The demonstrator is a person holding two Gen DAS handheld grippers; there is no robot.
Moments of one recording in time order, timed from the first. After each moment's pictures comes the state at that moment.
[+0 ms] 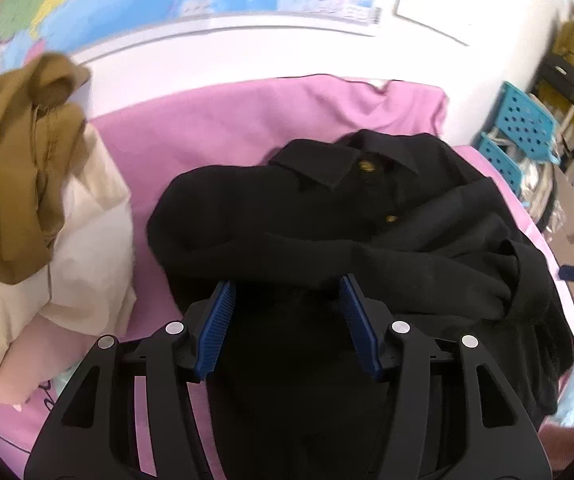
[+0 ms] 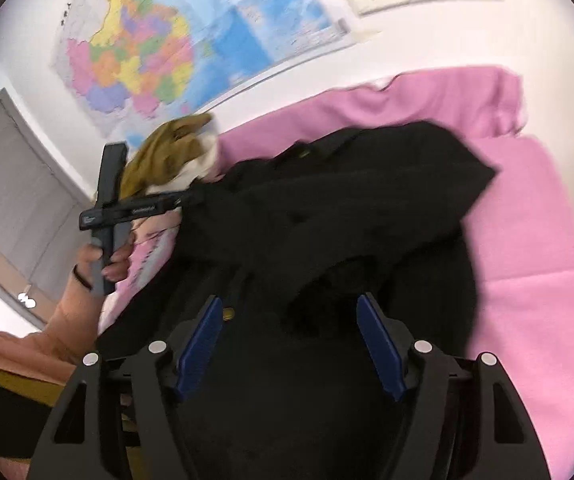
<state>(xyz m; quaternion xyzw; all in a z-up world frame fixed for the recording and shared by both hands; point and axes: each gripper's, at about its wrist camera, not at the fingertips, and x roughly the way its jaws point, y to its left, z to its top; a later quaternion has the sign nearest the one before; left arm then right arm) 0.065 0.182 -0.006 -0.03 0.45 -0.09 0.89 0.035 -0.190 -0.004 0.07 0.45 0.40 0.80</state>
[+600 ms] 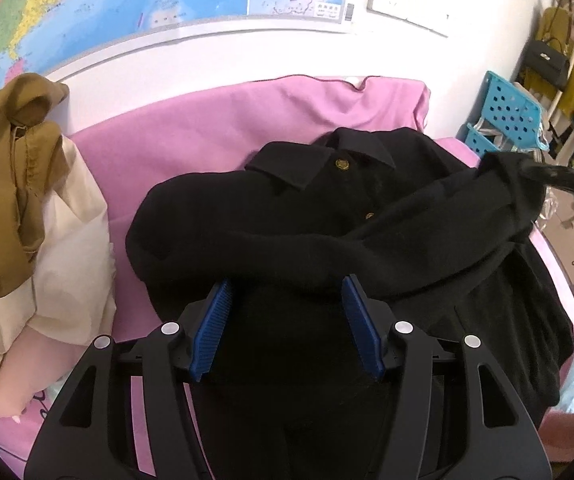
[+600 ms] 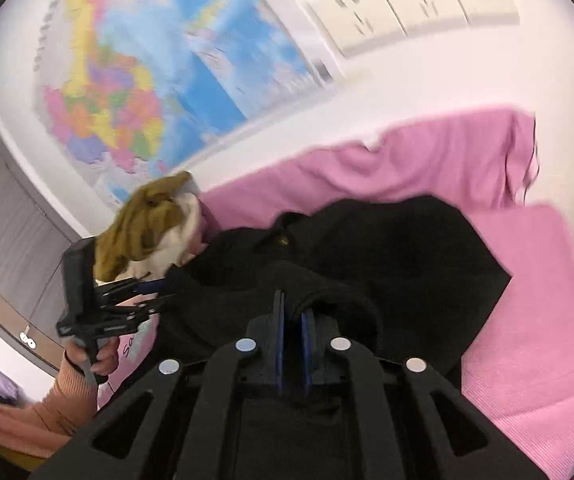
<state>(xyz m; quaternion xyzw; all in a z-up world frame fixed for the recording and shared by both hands) 0.070 0.167 -0.011 -0.01 0.45 -0.10 0.89 0.144 -0.164 0.011 0.11 0.42 0.37 0.82</state>
